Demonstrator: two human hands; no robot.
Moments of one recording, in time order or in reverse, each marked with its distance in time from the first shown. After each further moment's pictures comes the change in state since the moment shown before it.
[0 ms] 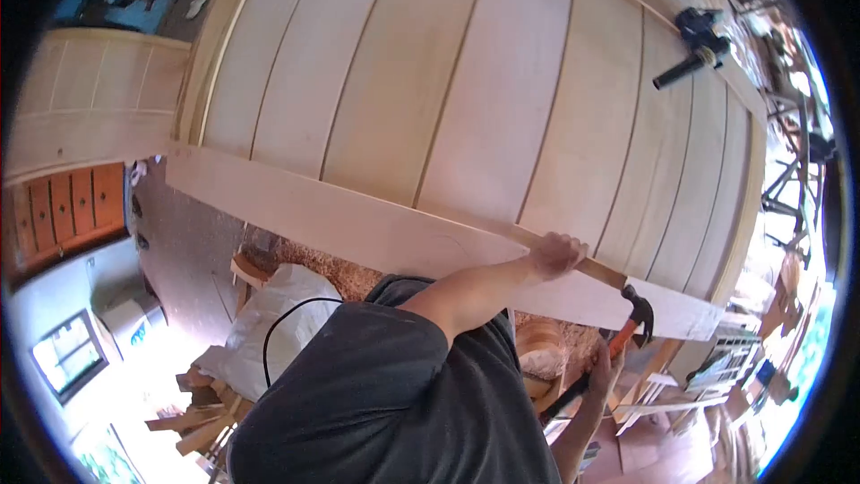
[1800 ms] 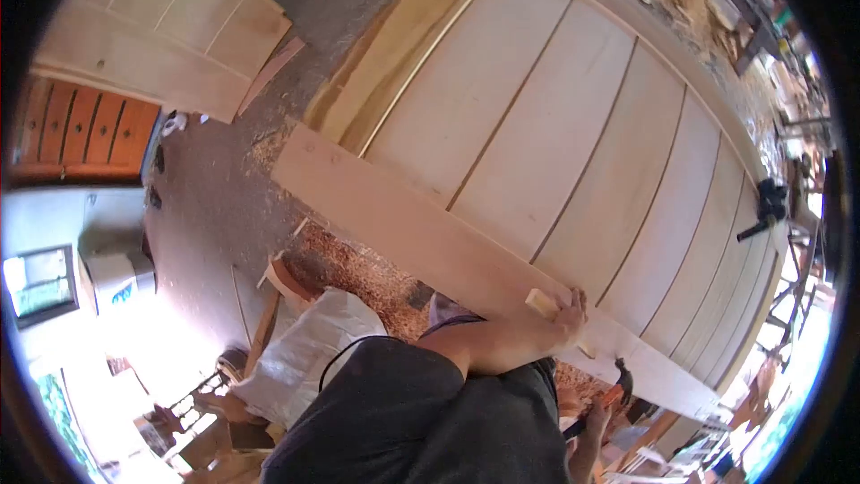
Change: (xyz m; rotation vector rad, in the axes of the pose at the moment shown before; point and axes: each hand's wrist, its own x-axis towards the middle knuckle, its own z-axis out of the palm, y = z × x) left_hand -0.277 -0.197 -0.102 0.327 -0.331 -0.479; right_hand -0.152 0.129 0.247 -0.336 -0.072 0.098
